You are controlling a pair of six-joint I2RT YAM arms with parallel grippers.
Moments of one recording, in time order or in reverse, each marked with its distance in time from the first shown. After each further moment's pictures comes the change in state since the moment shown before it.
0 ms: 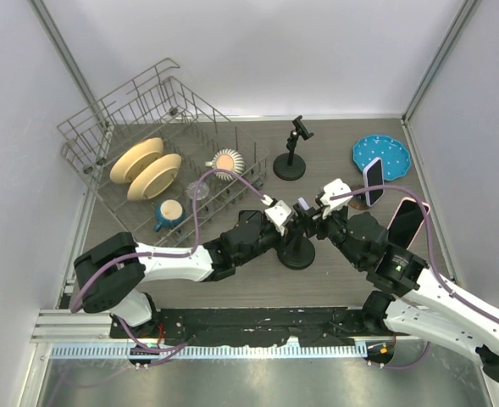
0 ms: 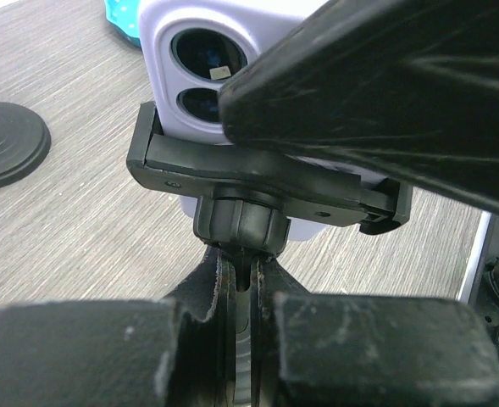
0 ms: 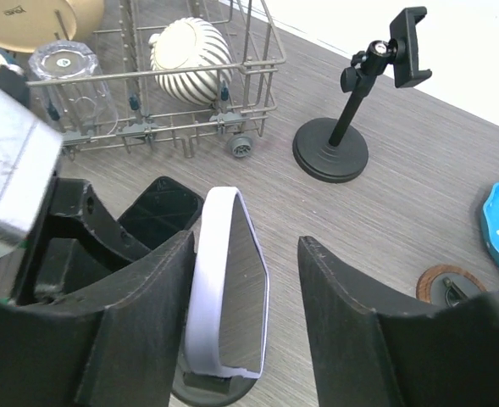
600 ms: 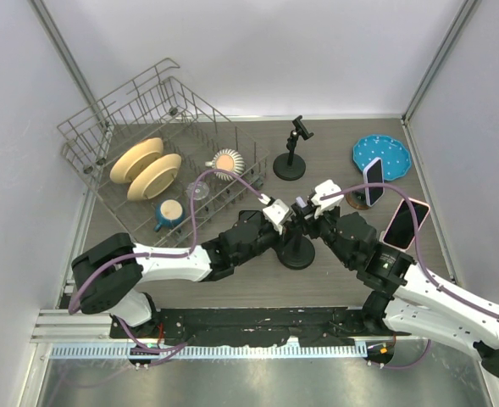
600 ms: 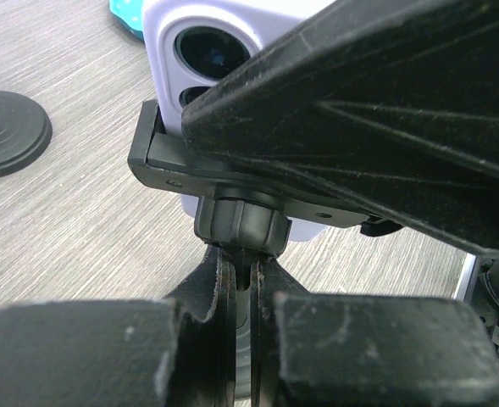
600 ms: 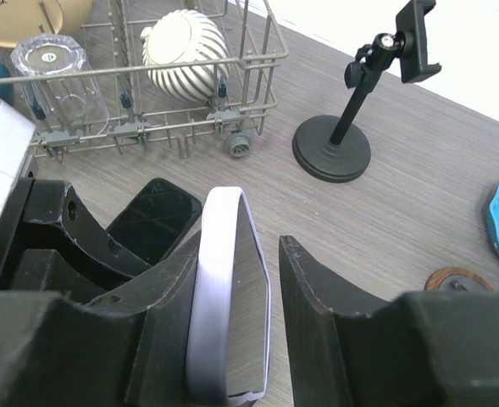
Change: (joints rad) left arm 0.000 -0.017 -0.010 -0.014 -0.006 -0.027; right arm 0.005 0.066 -0.055 0.123 0.048 -0.009
